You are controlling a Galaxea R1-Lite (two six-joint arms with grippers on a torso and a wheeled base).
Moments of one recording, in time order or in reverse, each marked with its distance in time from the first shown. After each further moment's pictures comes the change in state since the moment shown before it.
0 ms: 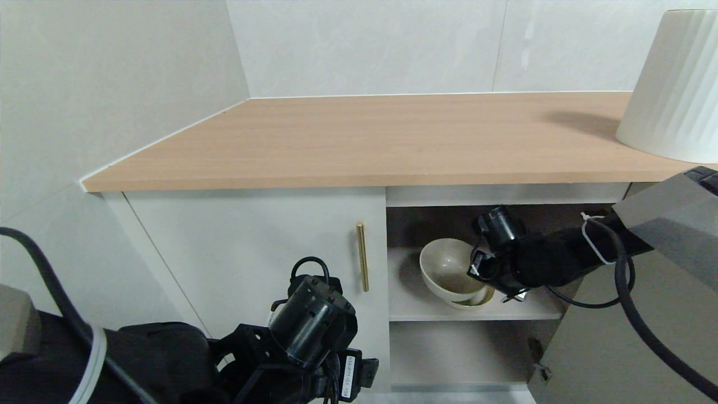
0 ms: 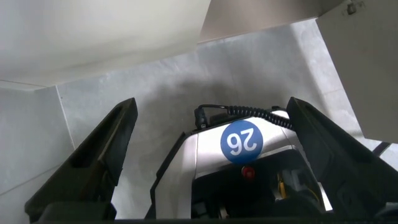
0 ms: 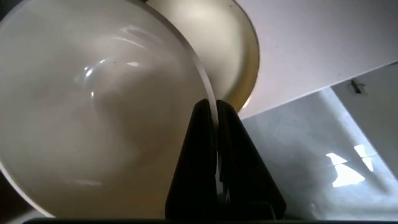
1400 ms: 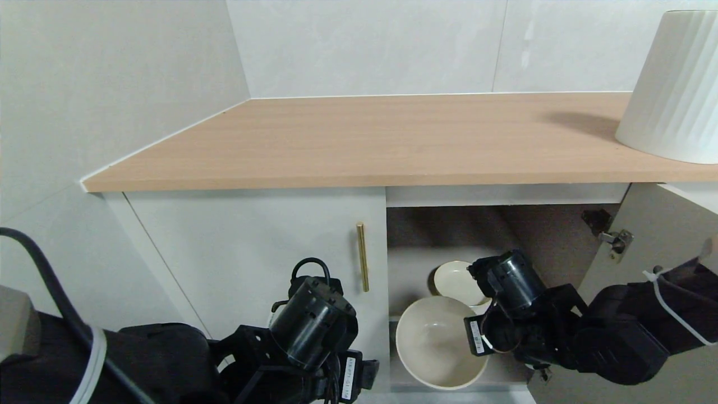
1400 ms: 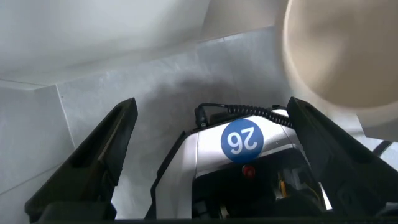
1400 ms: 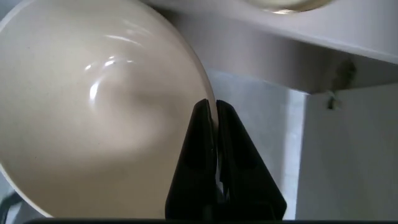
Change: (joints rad) left arm -0.001 0.000 0.001 0.002 0.000 0.000; right arm 0.232 -0.252 0.450 -0.198 0.036 -0.467
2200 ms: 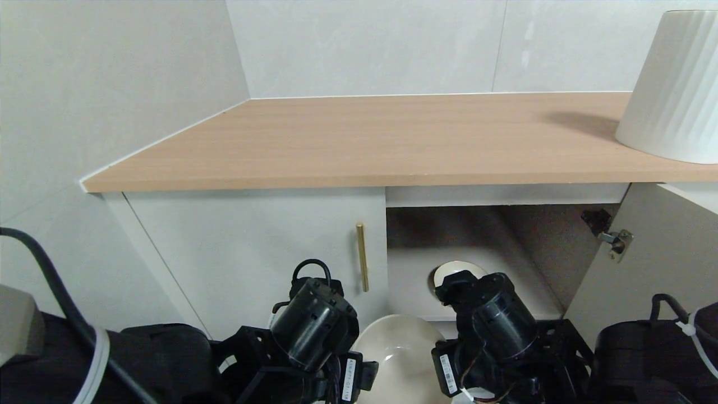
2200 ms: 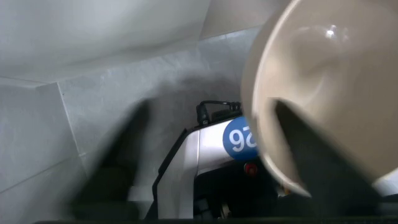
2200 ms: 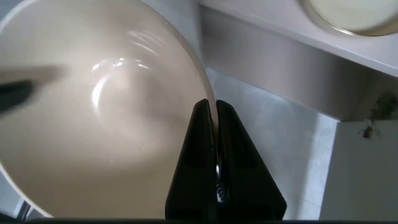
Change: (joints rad) left arm -0.004 0.004 0.001 0.003 0.000 0.001; right arm 0.231 -0.074 0.048 -0.087 -0.017 0.008
